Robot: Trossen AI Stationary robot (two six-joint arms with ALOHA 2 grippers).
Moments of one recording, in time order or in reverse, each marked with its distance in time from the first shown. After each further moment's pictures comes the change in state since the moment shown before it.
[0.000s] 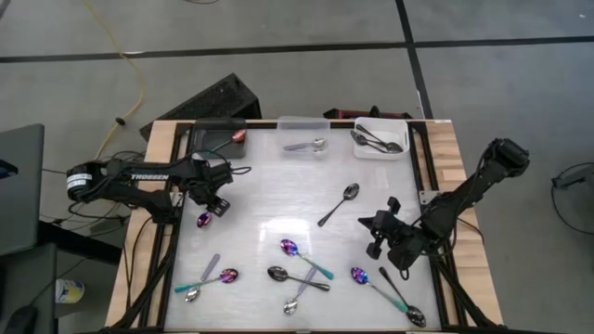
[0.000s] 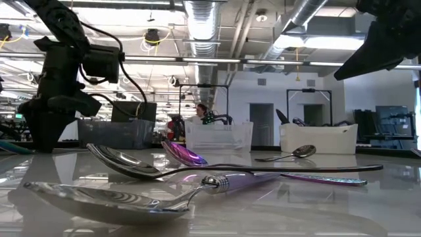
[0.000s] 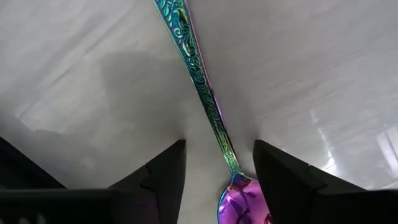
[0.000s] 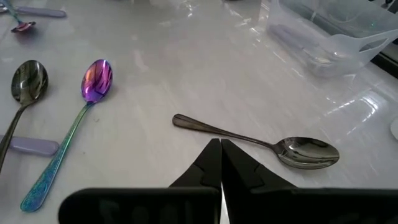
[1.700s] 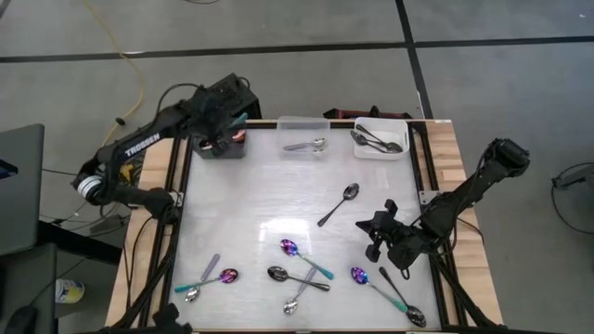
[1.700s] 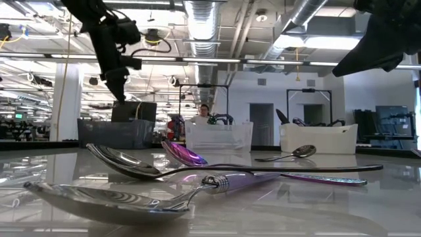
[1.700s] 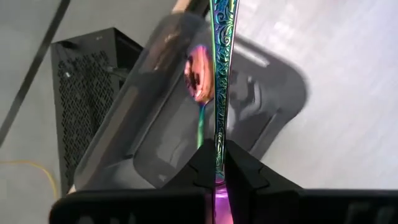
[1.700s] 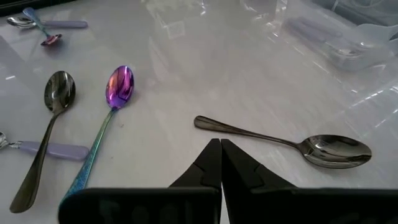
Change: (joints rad) left arm 0.552 0.052 0.499 0.132 -0.136 1.049; right arm -0.006 -0.003 0.000 0.078 -0.054 0.006
